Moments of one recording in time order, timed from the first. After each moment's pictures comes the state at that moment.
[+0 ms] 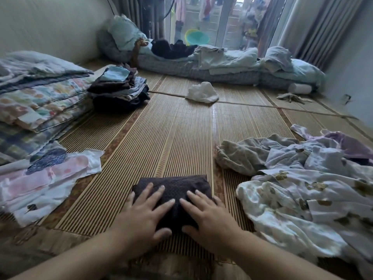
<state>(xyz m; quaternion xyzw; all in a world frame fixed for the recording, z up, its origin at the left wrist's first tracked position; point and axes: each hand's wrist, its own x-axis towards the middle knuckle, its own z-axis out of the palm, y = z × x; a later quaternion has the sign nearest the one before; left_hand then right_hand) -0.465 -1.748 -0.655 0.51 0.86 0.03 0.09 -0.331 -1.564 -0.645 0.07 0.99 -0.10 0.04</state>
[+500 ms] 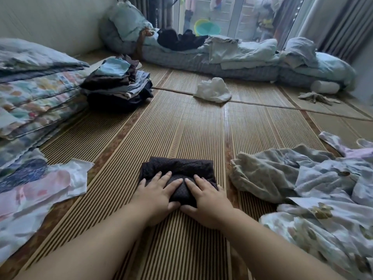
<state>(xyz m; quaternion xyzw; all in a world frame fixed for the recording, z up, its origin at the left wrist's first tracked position) -0.575 -1.635 -0.679 0.44 0.89 0.01 0.12 -0.463 -1.482 -0.677 0.14 0.98 -0.10 0.09</state>
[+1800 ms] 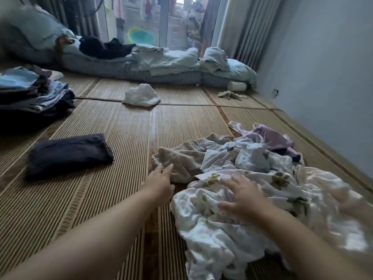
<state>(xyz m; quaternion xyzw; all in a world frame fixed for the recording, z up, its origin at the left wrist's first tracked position) -0.436 -1.477 -0.633 0.44 0.86 0.18 0.20 -0.215 -1.371 -0.574 0.39 0.91 -0.10 0.05</state>
